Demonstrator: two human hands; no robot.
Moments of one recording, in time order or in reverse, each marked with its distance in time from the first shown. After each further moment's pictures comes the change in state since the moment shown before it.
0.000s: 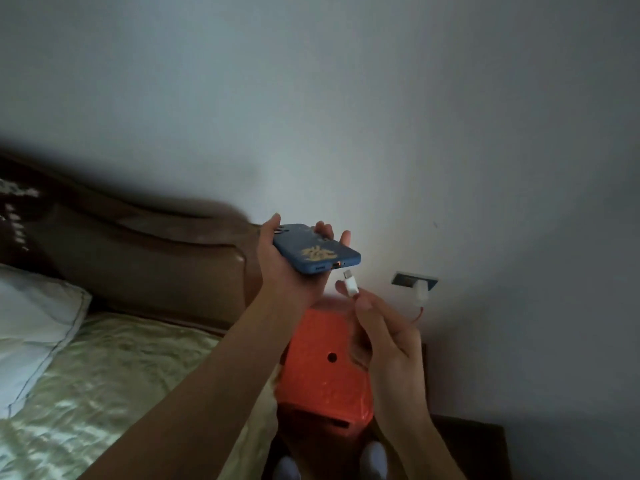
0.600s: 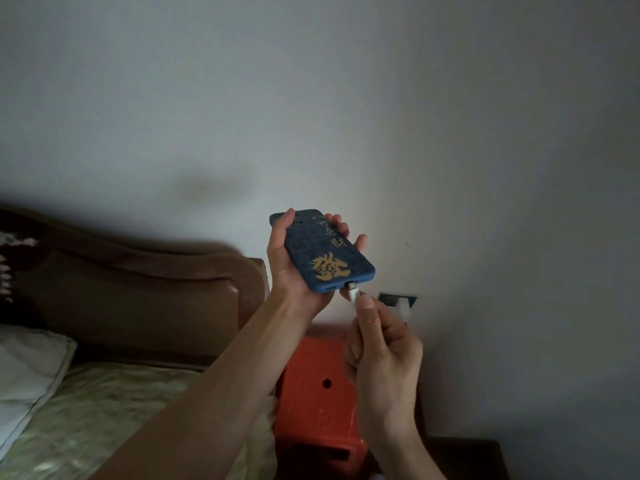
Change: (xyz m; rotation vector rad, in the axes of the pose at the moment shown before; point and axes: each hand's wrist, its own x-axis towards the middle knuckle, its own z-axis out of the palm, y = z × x) left_hand -0.050 0.000 0.058 0.124 -0.329 -0.103; right_hand -0.041 -0.044 0.042 0.104 0.229 -0.120
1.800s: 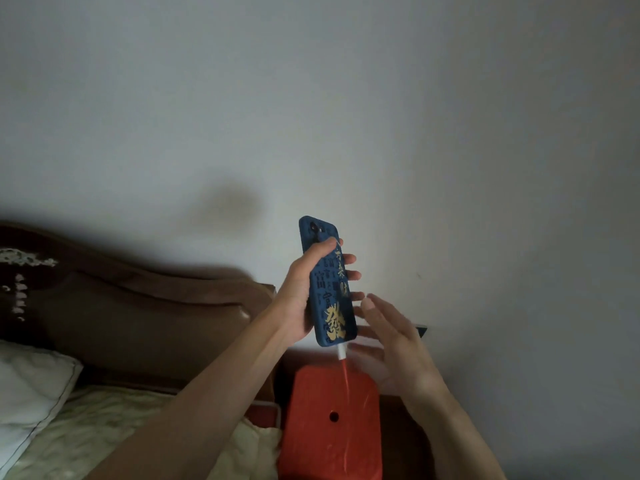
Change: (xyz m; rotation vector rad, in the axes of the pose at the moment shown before) left_hand -0.008 0.037 0.002 0.614 0.134 -0.050; right_hand 0.068 0.013 -0.019 -0.388 -0.242 0.284
